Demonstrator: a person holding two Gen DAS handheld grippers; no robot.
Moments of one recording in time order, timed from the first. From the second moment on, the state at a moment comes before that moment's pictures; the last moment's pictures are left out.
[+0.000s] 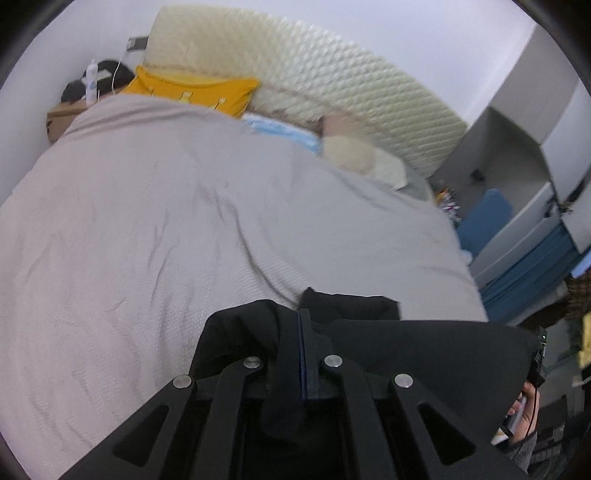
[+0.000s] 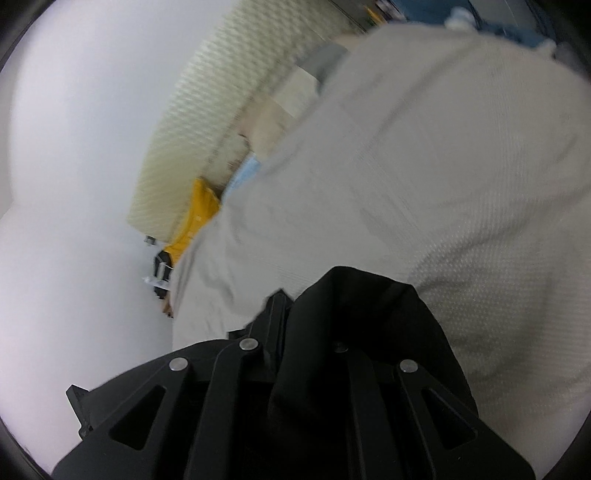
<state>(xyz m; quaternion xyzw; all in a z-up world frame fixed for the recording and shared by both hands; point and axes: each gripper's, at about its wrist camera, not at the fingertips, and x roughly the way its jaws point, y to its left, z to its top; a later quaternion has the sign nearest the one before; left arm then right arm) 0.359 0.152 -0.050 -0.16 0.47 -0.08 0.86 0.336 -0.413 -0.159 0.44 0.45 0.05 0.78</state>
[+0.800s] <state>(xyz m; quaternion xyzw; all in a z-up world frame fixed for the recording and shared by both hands) 0.440 0.140 -0.147 -0.18 0.57 -0.05 0.80 0.388 -0.418 -0.264 0.49 0.53 0.06 0.69</state>
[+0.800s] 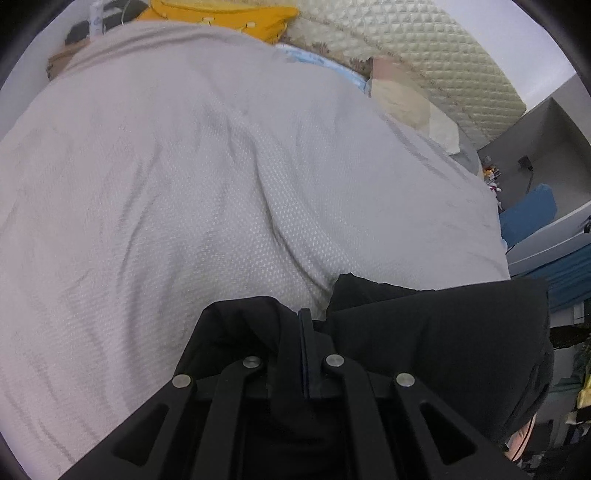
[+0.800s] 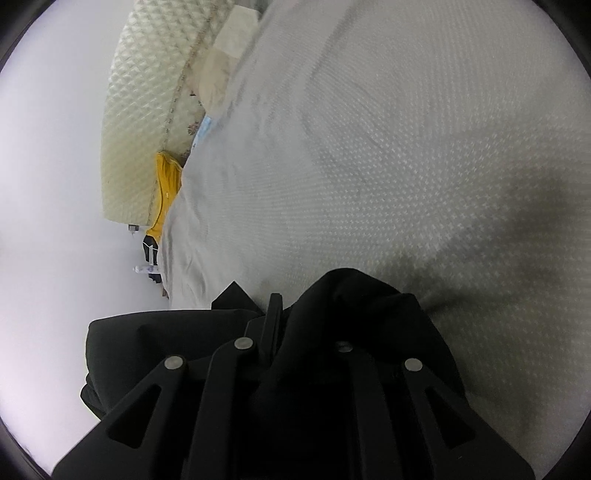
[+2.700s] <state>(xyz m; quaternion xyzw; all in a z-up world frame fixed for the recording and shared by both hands) 0.386 -0.006 -0.186 0.03 0.39 -0.09 0.92 0.377 -0.203 -0.206 0.07 0.48 0.08 0.87</state>
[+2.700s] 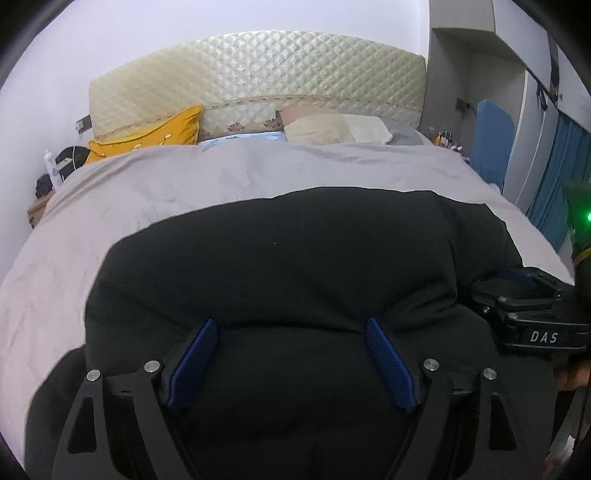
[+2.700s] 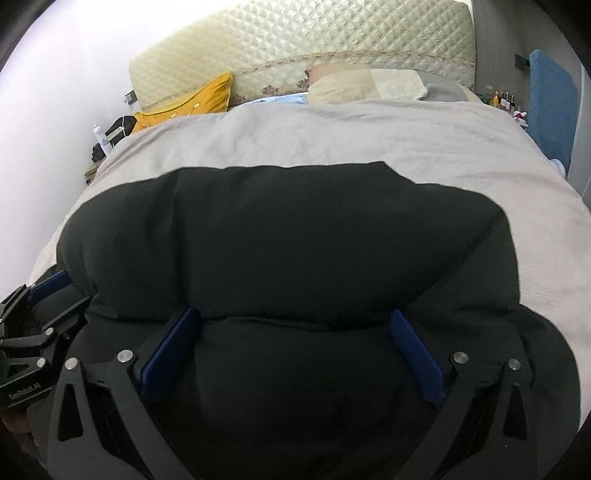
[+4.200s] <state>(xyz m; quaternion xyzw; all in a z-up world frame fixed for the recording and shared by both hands) 0.334 0.042 -0.119 0.01 0.33 -0.01 0.94 0.332 -0.260 -0.146 0.09 0.44 0.04 0.89</state>
